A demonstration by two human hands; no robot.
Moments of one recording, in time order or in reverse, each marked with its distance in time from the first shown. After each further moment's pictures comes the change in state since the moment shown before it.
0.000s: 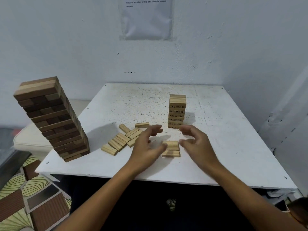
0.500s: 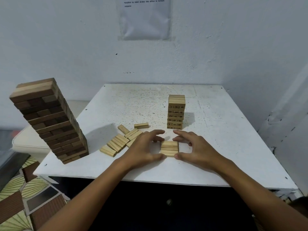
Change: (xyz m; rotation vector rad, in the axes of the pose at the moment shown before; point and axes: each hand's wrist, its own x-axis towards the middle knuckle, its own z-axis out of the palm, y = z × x) left_hand 0.017 -0.014 -0.016 0.320 -0.242 0.105; right_hand 0.014 0.021 -0.020 -0.344 -0.343 -0.052
